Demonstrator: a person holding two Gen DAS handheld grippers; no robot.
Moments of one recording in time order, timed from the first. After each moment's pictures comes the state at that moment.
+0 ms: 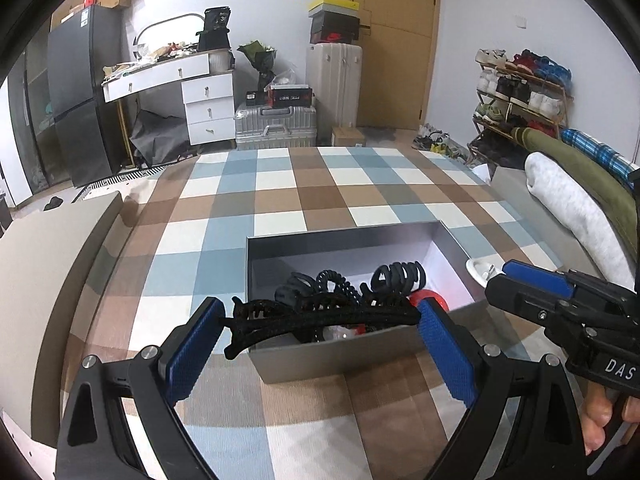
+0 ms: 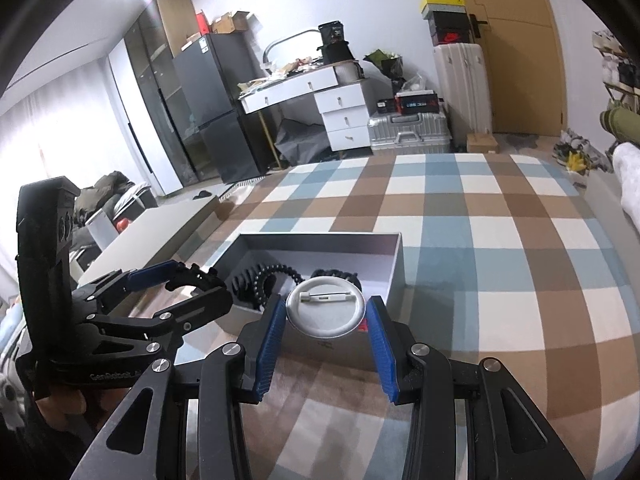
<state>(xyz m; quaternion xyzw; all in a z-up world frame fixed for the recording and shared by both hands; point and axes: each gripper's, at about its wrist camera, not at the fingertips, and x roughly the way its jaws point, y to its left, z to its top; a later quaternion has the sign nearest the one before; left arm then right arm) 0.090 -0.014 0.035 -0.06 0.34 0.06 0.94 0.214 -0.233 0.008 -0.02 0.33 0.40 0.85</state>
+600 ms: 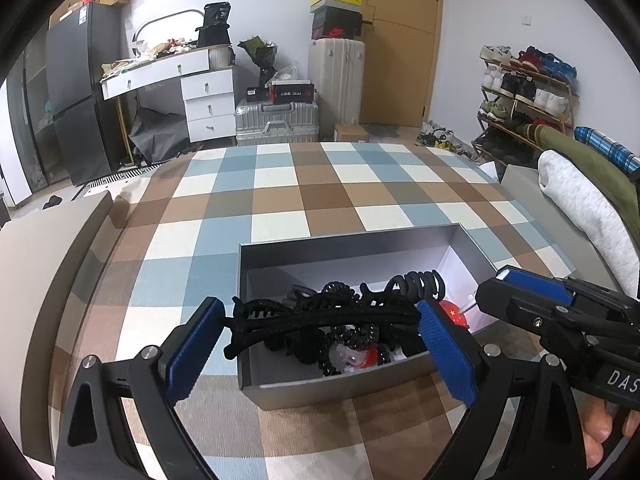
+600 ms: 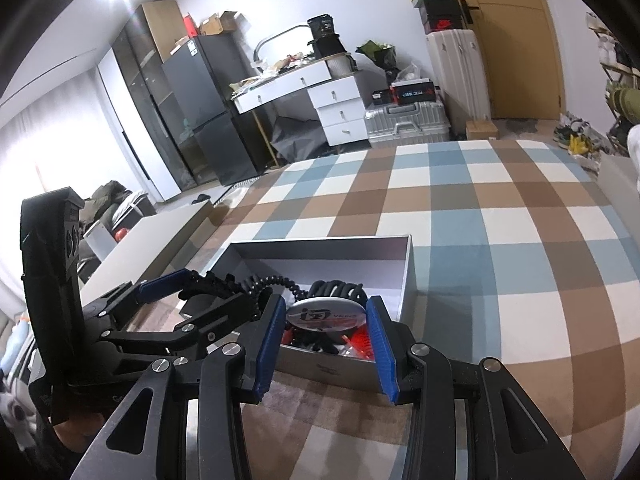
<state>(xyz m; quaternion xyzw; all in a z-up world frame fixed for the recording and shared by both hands) 0.106 -0.012 0.025 -0.05 0.34 0.06 0.94 0.230 -0.216 -0.003 0.00 0.34 0.40 0.85</state>
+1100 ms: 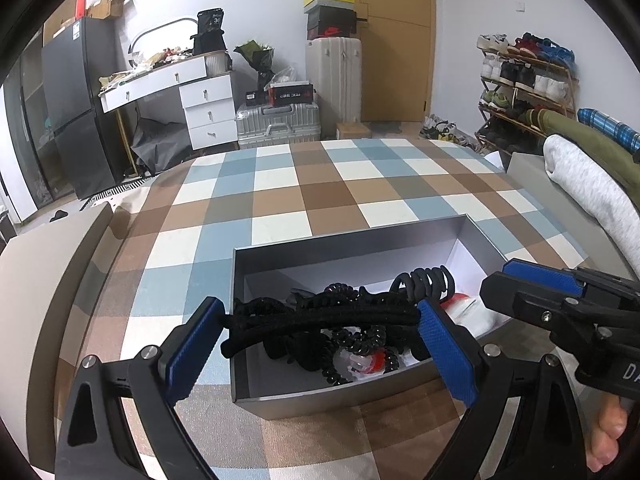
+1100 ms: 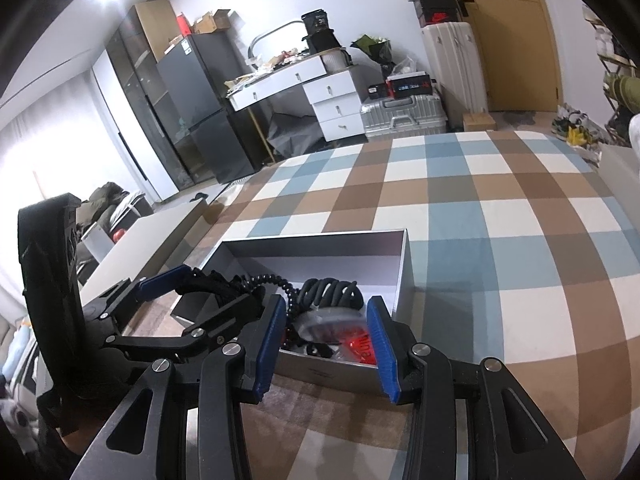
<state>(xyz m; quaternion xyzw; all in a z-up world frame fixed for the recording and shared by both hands) 0.111 -0.017 0.020 -0.02 0.34 0.07 0.94 0.235 -0.214 -0.007 0.00 0.35 0.40 0.85</state>
